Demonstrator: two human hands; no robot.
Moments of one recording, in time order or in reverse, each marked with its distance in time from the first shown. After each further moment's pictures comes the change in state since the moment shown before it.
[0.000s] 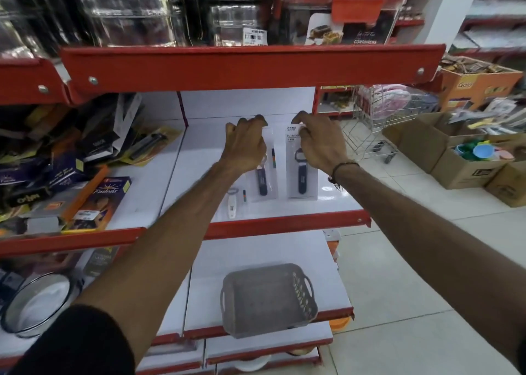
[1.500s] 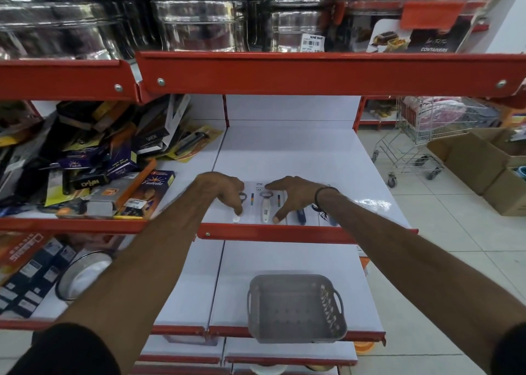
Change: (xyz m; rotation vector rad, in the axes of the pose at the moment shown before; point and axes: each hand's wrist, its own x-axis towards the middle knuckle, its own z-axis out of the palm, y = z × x) left_hand -0.046 -0.129 -0.014 0.366 -0.976 -0.286; right_hand -0.014 -0.065 0.098 0.088 -1.005 -0.102
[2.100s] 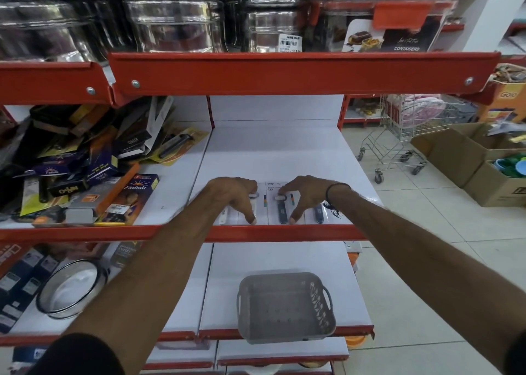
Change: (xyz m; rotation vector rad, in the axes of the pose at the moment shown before) left_hand -0.004 0.053 -0.003 0.008 0.051 0.118; right_hand -0.029 0.043 -0.016 -0.136 -0.046 0.089
